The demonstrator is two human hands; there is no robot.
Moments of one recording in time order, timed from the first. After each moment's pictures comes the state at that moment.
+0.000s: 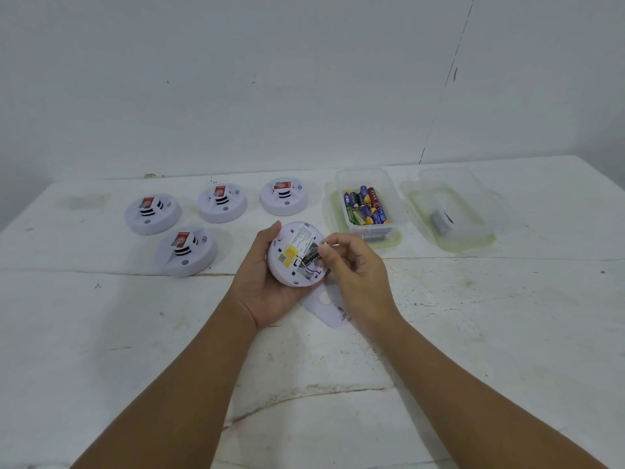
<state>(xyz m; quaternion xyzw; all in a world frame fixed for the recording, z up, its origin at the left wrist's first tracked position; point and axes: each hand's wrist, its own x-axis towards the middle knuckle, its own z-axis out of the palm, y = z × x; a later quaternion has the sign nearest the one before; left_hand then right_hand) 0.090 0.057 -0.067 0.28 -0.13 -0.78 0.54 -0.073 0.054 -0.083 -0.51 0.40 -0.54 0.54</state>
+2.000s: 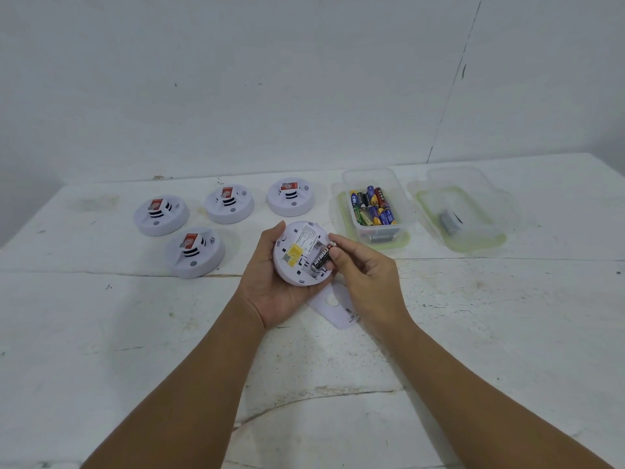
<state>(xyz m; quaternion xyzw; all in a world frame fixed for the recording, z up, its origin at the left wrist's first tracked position) 0.091 0.054 -0.070 0.28 -0.11 -0.78 0.55 -0.073 0.058 -0.077 -0.48 0.40 -0.55 0.55</state>
